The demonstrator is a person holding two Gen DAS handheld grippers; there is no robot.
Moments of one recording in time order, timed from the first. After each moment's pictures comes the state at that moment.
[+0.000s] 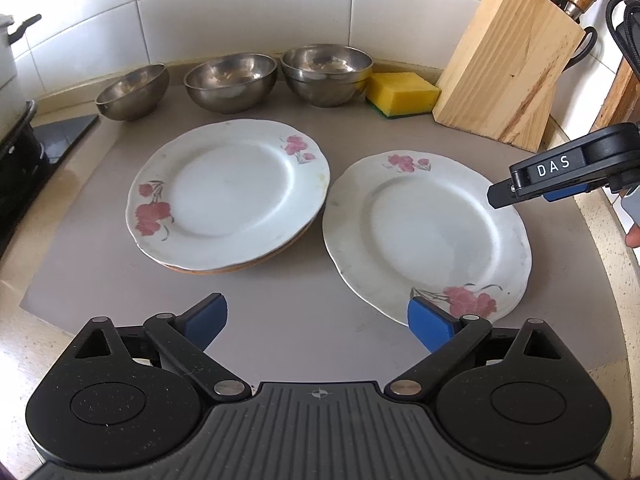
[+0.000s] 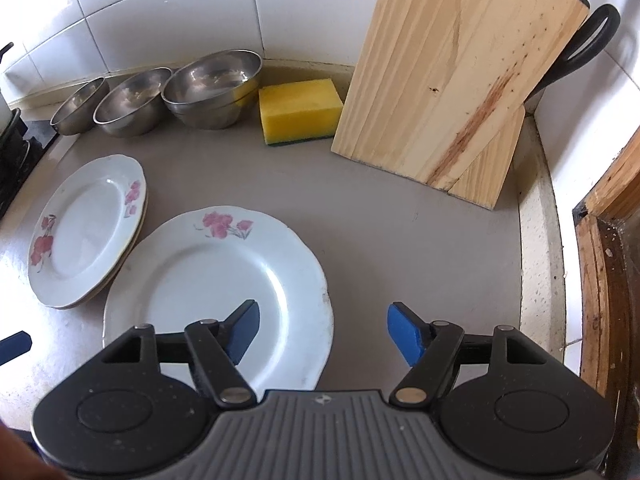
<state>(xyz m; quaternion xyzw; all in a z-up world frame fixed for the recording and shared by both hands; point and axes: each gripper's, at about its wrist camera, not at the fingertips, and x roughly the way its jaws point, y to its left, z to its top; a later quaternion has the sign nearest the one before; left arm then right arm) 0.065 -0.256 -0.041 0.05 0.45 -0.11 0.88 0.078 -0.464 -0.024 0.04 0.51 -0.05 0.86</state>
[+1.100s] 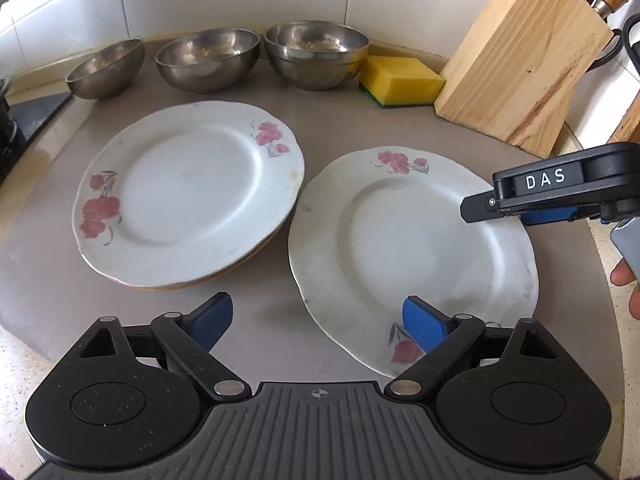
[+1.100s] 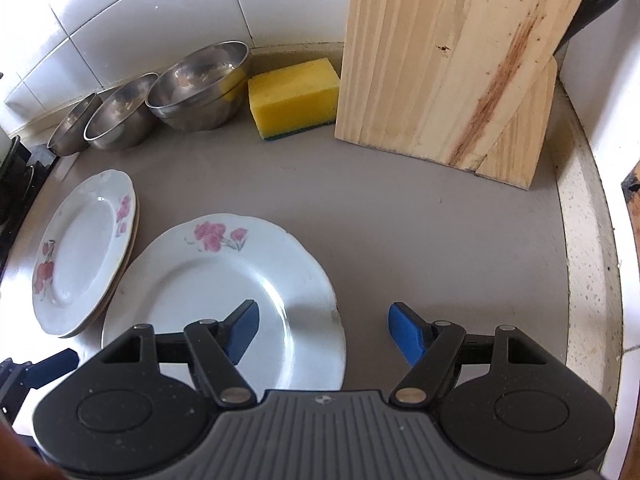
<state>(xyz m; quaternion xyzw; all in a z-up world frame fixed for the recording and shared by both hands) 0.099 -0.277 -0.063 0.03 0.48 -0.11 0.87 0.098 -0.476 -0.050 0.11 0.51 -0.03 0.85</state>
